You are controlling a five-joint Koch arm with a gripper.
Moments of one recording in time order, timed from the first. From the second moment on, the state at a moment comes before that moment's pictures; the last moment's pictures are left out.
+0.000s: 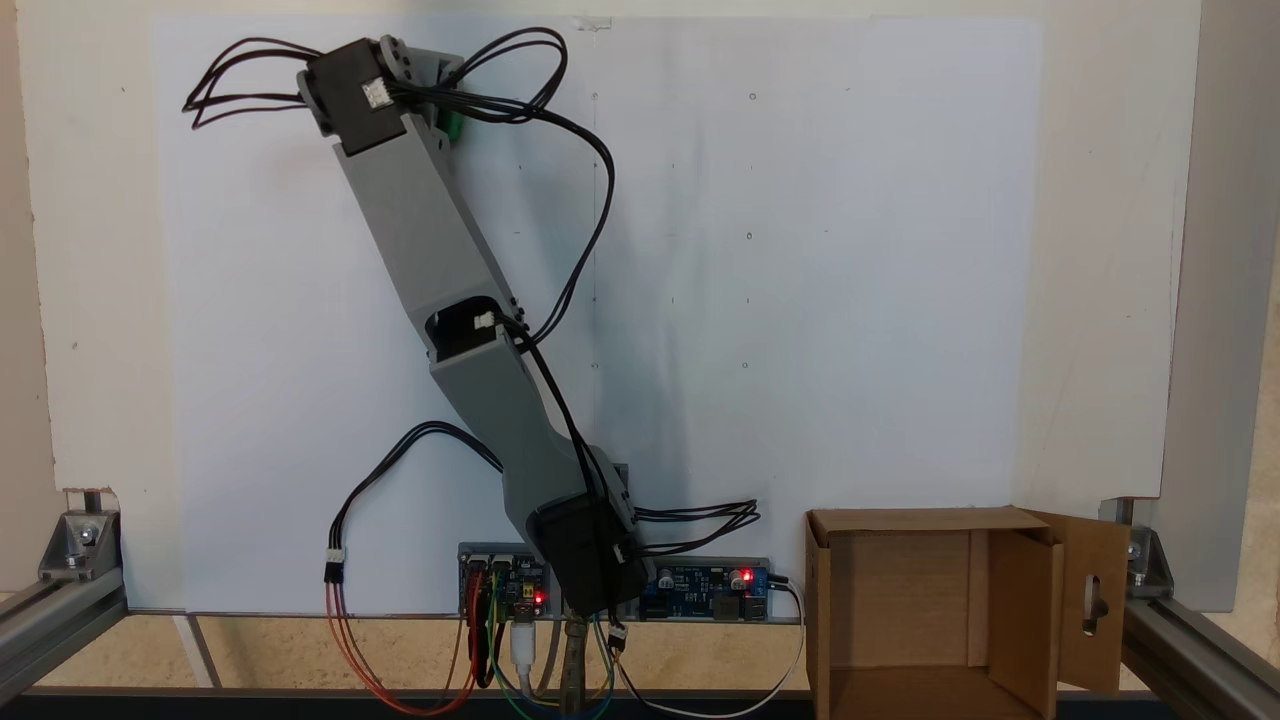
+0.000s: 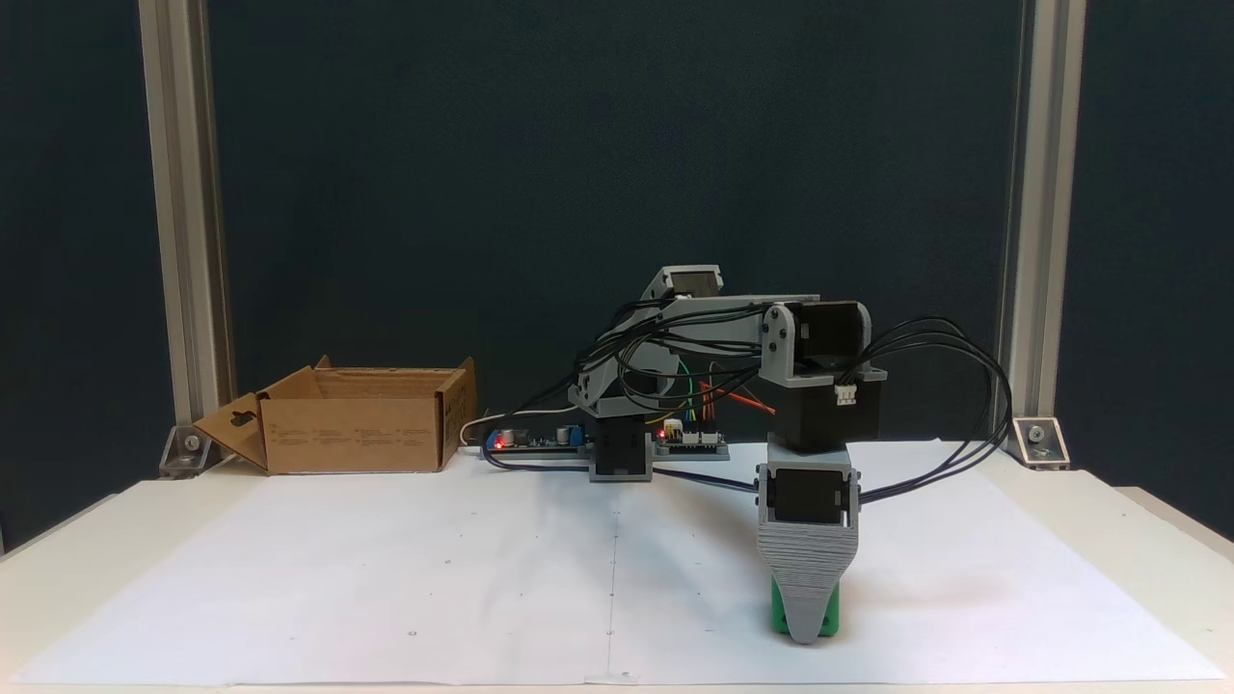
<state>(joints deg) -22.3 31.2 23.6 68.3 30.8</state>
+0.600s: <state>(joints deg) -24.3 52.8 23.7 74.9 30.8</state>
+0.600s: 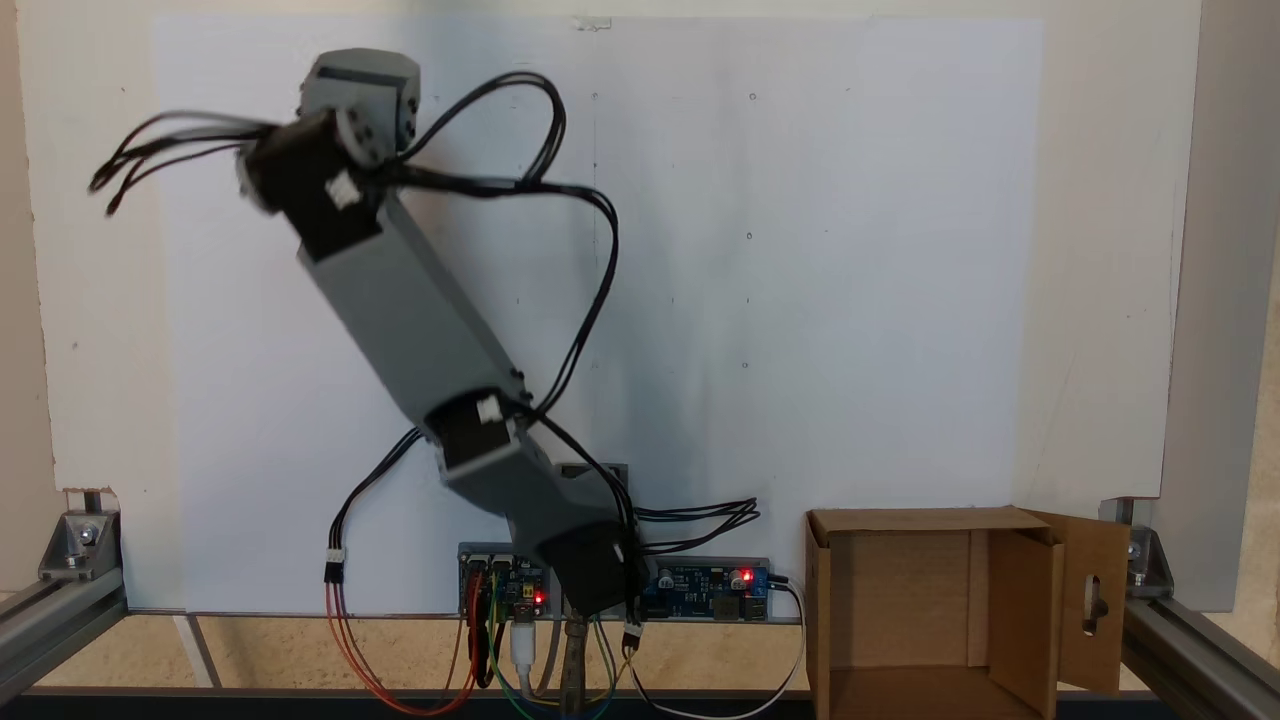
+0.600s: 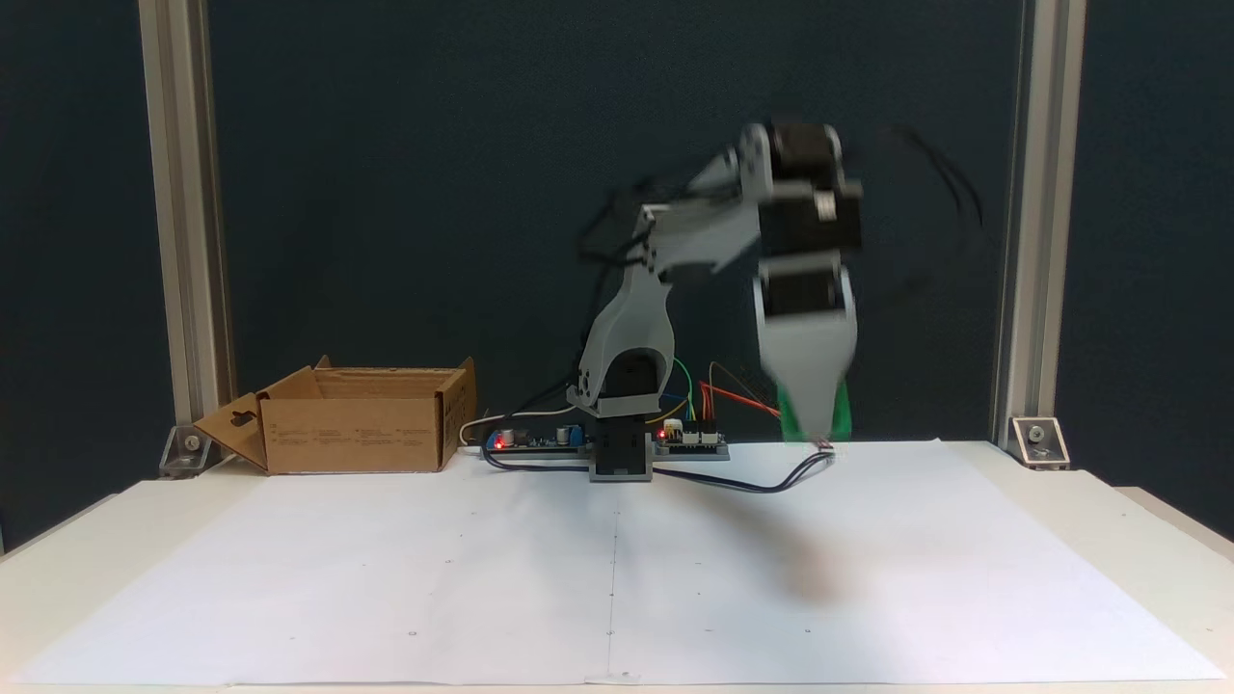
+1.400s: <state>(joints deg) 25.5 94.1 70.0 55.2 8.7</state>
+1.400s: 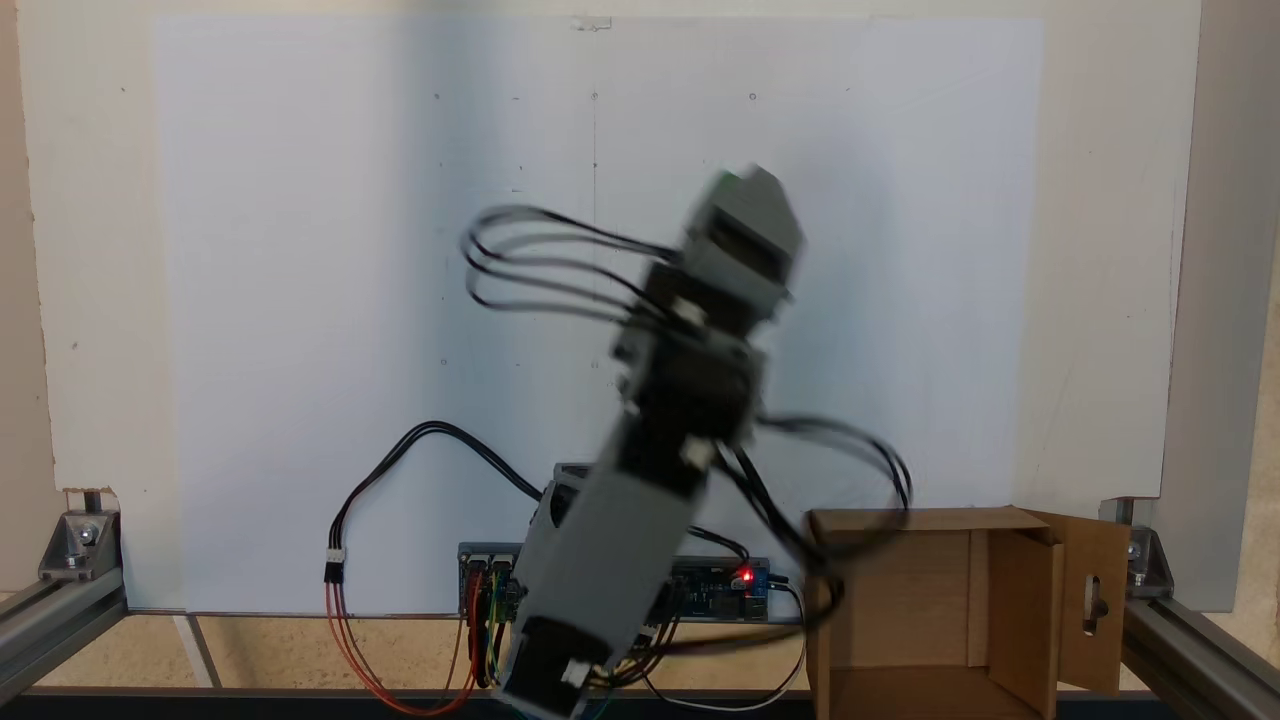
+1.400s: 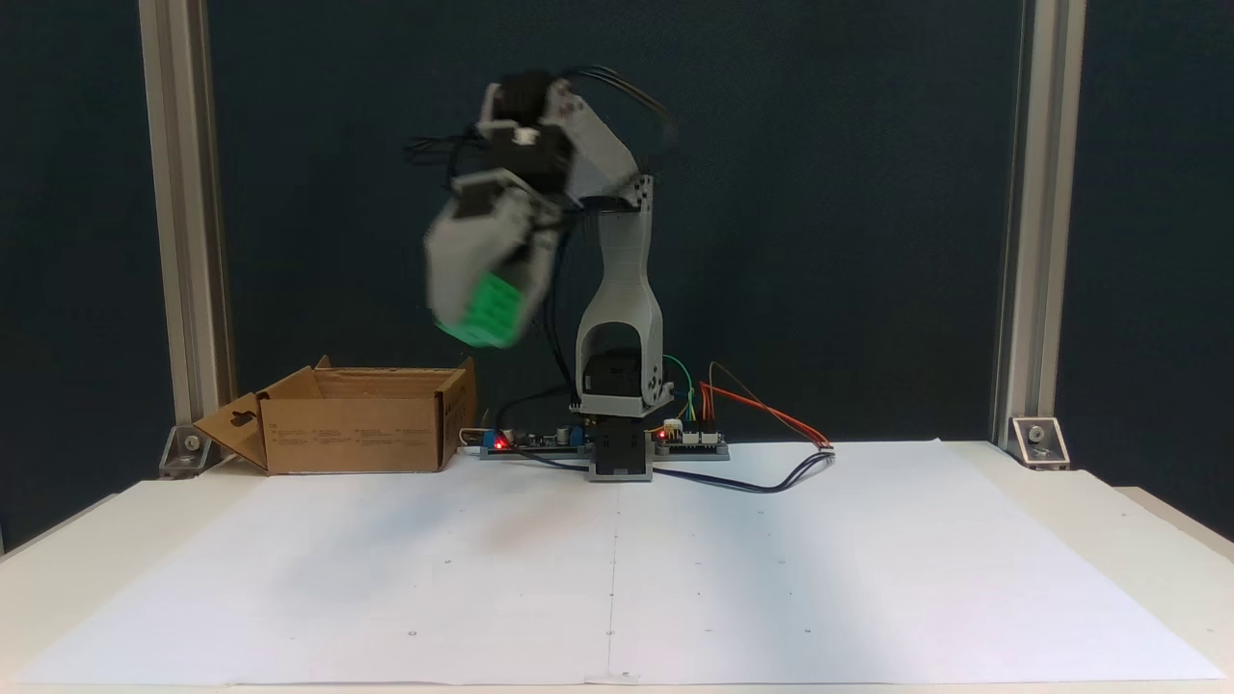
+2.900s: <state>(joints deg) 93.7 82.6 70.0 52.9 -19.3</state>
